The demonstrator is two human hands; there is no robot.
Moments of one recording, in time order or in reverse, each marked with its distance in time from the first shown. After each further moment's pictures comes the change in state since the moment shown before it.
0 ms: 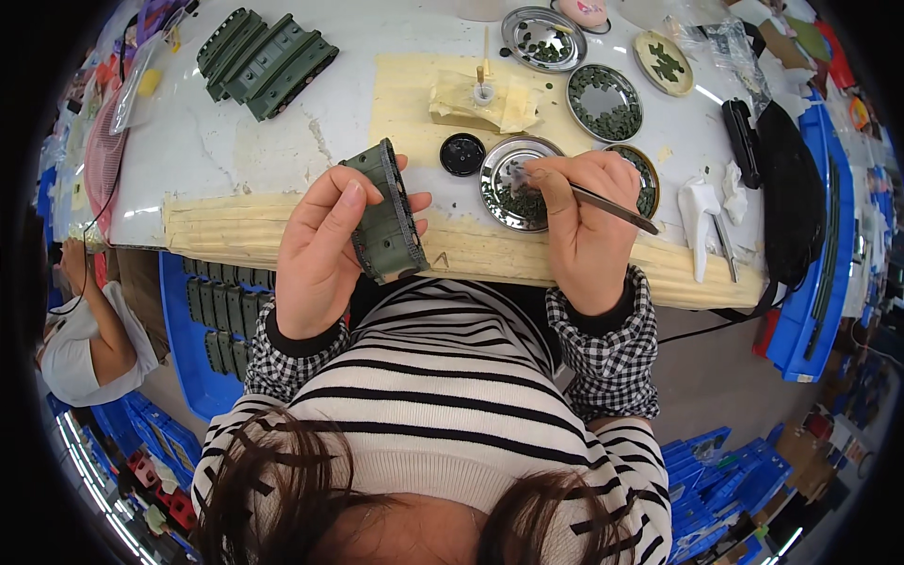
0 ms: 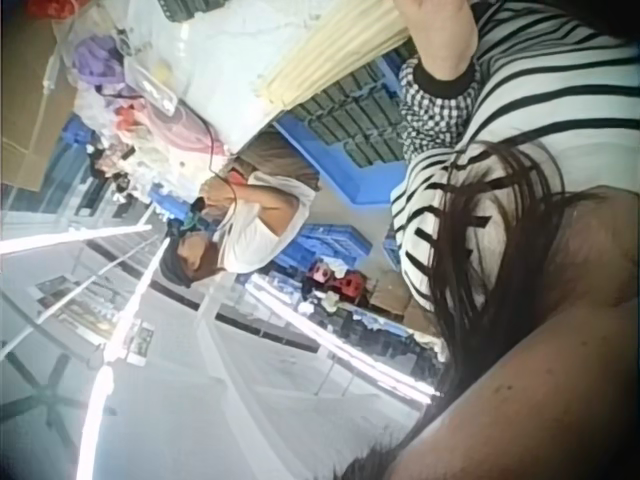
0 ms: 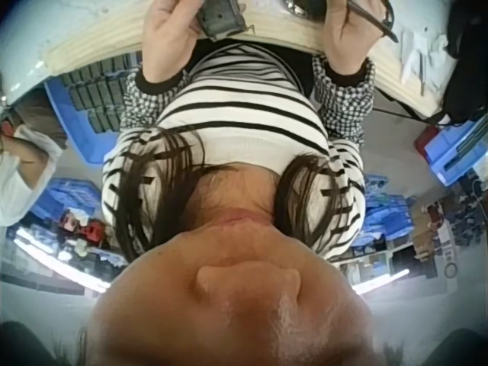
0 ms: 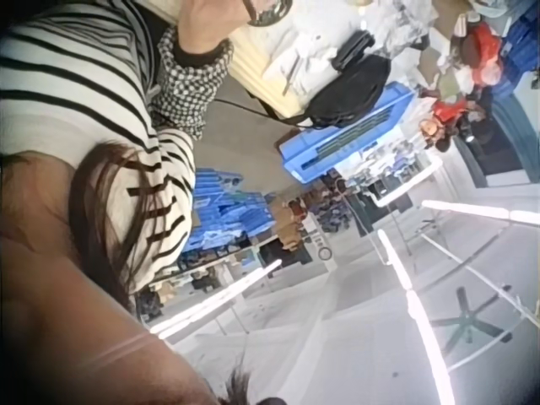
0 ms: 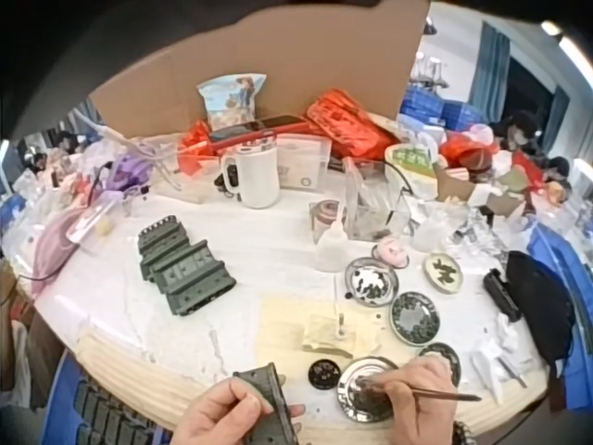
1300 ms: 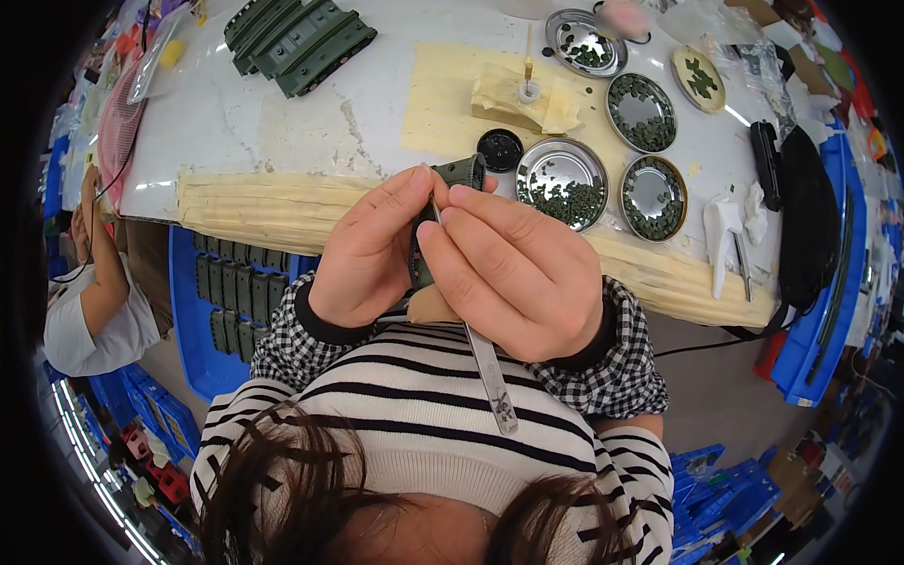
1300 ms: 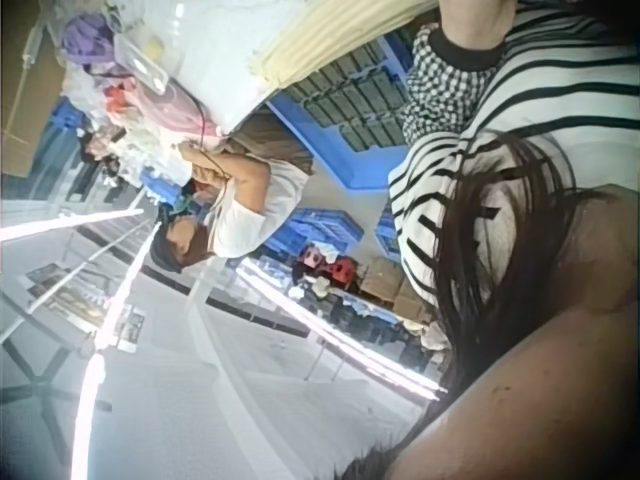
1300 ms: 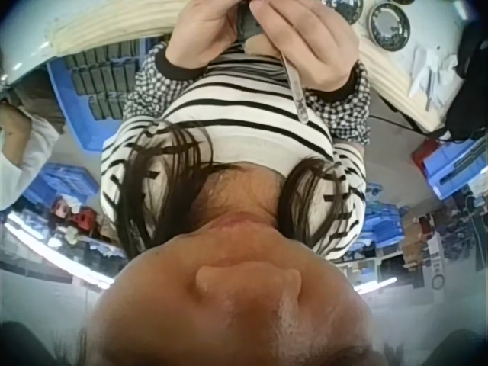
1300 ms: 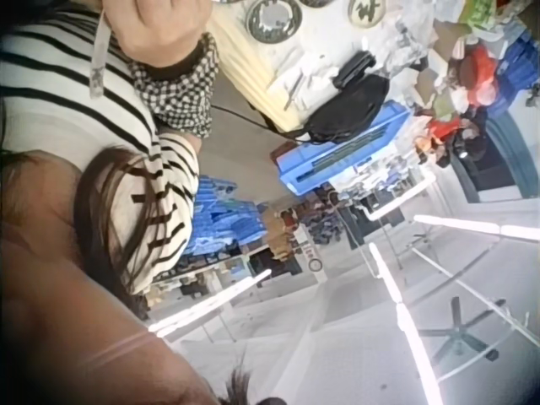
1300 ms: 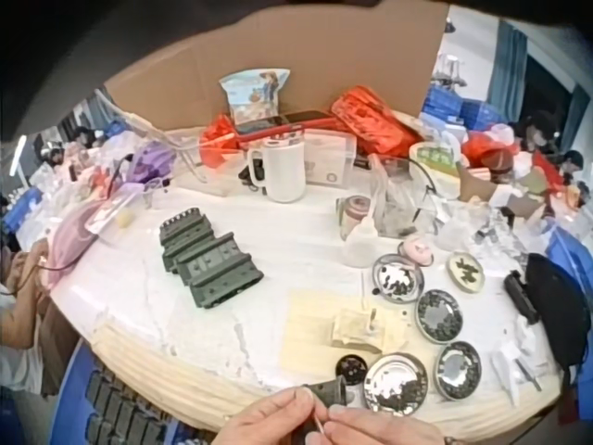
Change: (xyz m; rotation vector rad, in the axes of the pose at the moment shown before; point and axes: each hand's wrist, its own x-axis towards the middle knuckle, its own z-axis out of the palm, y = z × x) left_hand 0.002 -0.006 0.006 -0.334 -0.114 -0.209; right_hand 0.013 -0.056 0.013 -0.024 -0.084 -0.761
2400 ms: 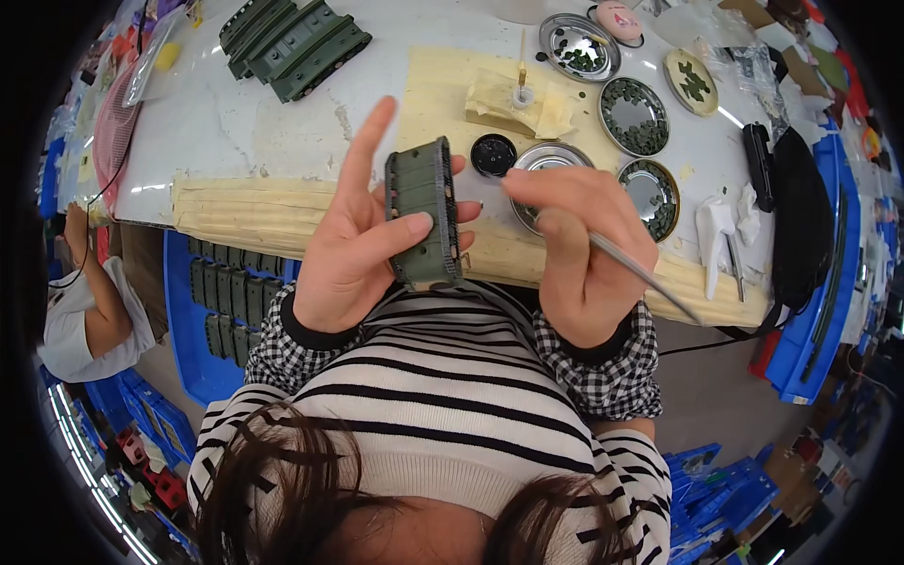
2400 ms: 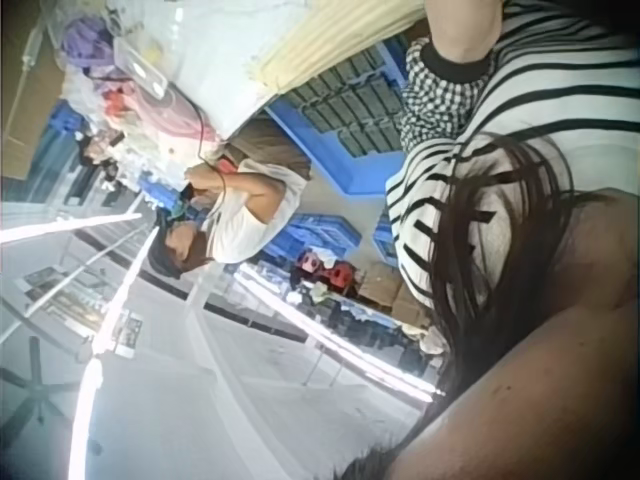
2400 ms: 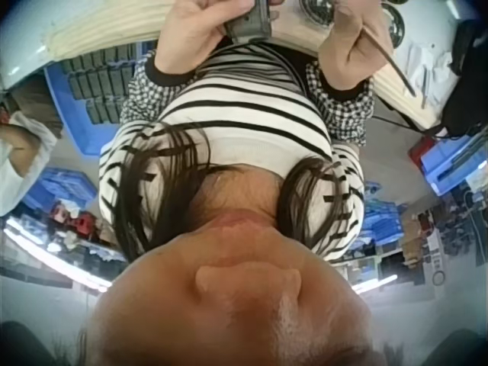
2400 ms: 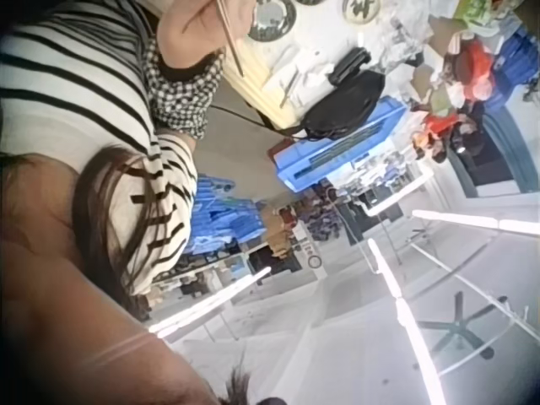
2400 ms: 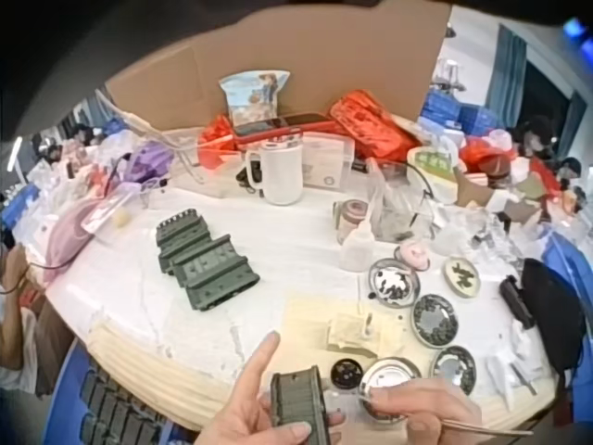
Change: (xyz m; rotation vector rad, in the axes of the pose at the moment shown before) left_hand -0.006 0.009 0.004 0.086 -0.014 0.123; right_hand -0.017 0.010 -0.011 0.359 0.197 0.604
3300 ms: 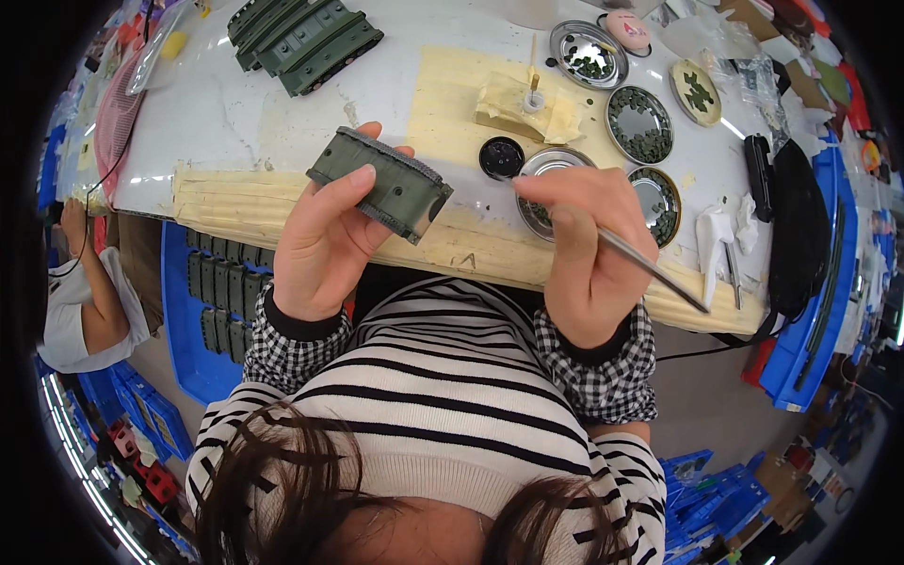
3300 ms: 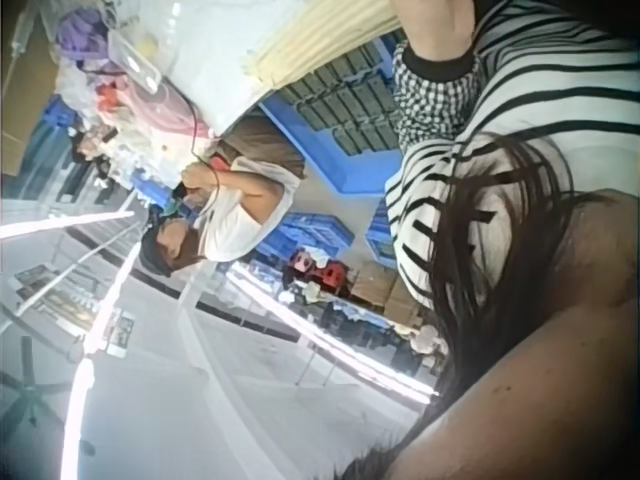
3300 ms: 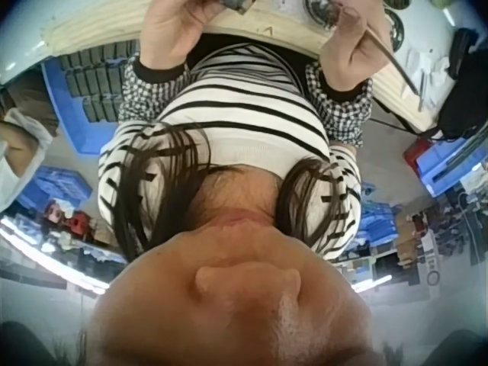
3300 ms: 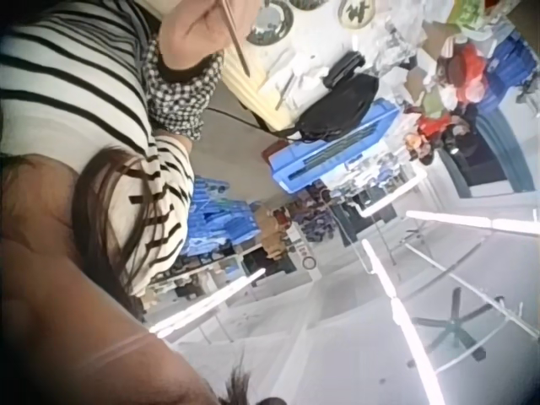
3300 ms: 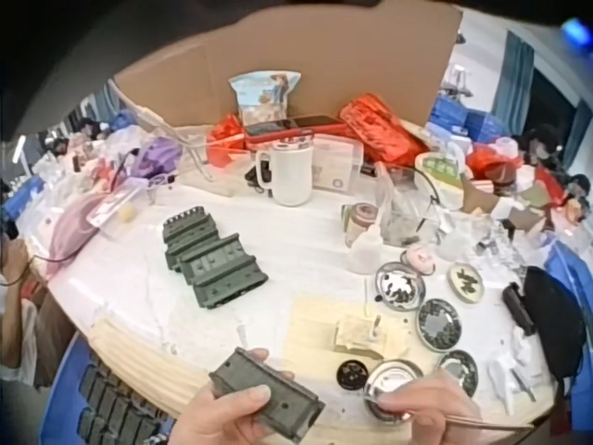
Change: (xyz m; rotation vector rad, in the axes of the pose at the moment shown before) left_hand -0.003 0.013 -0.017 -0.045 0.298 0.064; right_hand 0.001 -0.004 0.005 0.006 0.029 0.080
